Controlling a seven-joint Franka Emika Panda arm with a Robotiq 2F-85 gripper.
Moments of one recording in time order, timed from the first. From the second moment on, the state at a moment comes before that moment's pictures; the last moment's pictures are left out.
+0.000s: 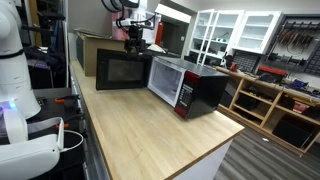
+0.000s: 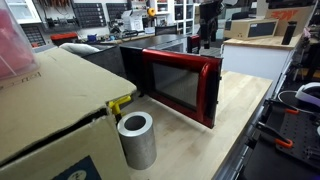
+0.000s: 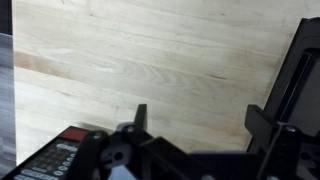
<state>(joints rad) 0.02 -0.14 0.02 -2.31 -0.18 2.11 -0.05</state>
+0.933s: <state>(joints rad) -0.01 -0.31 -0.02 -2.28 -0.12 2.04 -0.05</state>
